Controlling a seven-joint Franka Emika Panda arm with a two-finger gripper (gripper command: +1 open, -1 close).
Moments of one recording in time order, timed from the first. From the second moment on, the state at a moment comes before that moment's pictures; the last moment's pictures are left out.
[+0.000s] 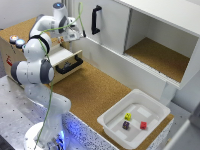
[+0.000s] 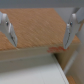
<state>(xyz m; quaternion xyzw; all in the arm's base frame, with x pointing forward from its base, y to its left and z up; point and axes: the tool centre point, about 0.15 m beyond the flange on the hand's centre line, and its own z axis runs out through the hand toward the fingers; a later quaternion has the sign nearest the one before) 0.331 0.342 0.516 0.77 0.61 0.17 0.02</state>
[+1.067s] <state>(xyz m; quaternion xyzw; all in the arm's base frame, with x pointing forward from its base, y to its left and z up) 0.213 0.499 0.528 0.55 0.83 0.09 -0.02</state>
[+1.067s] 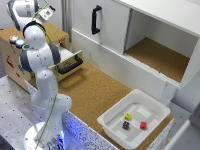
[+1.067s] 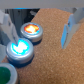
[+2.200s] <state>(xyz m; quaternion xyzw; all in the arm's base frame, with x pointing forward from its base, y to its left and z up) 0.159 0.516 0.498 0.53 0.84 0.02 -0.07</state>
